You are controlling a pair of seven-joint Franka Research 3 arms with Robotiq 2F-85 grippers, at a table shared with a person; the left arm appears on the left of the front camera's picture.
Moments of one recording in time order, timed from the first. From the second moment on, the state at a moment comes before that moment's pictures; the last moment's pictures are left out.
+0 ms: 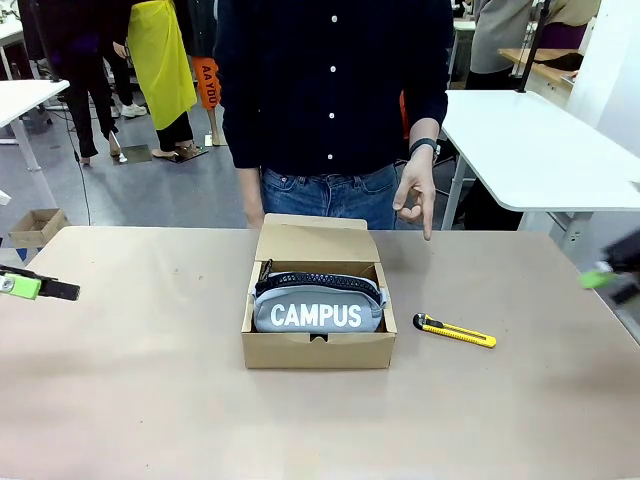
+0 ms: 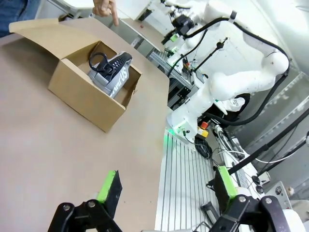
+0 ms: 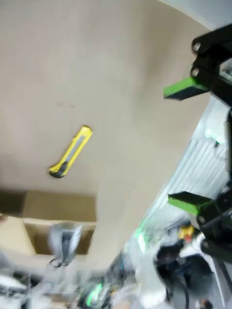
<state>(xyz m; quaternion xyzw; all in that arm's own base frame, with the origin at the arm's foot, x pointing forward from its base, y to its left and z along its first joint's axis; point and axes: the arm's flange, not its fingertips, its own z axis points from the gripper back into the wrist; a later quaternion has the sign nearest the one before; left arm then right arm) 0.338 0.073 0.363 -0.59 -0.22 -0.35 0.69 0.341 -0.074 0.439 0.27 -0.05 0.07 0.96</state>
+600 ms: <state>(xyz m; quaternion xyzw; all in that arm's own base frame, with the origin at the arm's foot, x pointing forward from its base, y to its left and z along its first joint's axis) 0.338 0.073 0.363 -0.59 -0.22 -0.35 0.69 0.373 0.144 0.429 0.02 -0.04 0.50 0.86</state>
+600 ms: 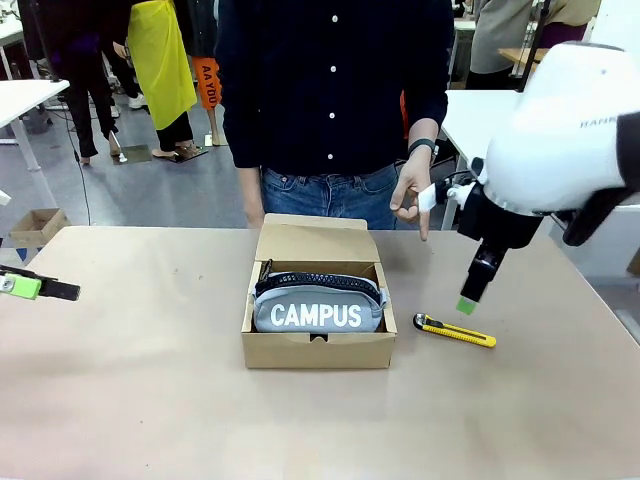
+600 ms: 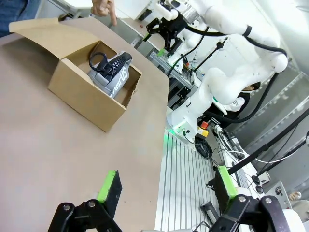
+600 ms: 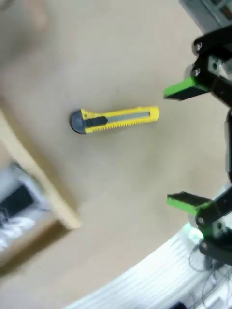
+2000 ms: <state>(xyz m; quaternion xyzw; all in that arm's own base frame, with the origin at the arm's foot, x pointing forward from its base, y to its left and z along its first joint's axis) 0.338 0.073 0.363 -0.59 -0.22 -0.35 0.69 0.383 0.154 0.347 -0.02 -0.03 0.60 0.80</state>
